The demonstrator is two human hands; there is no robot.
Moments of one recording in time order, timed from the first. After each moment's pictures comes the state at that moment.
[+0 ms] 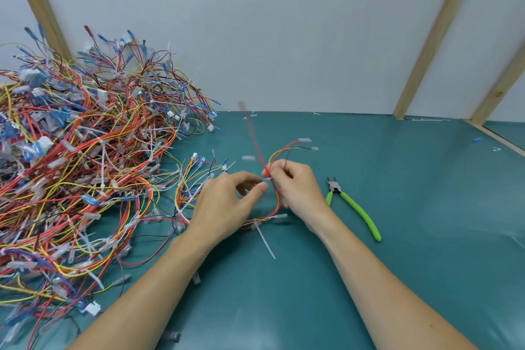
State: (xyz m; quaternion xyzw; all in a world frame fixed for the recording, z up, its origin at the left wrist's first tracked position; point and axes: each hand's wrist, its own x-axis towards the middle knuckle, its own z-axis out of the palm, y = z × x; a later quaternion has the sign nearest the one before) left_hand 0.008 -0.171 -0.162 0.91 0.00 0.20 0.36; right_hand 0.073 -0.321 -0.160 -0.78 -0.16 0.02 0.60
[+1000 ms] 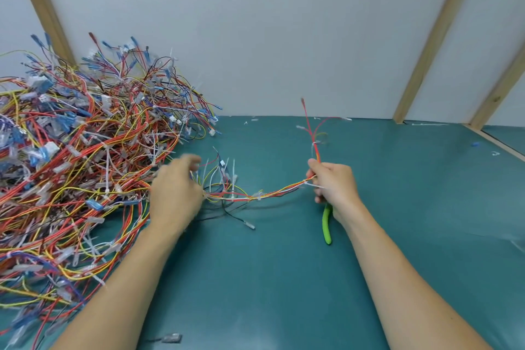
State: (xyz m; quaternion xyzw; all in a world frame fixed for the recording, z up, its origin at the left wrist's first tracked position) left_hand 0.010 -0.108 -0.152 0.92 0.16 0.25 0.26; right_hand 0.107 -0.369 -0.156 -0.78 0.05 -0.01 0.63
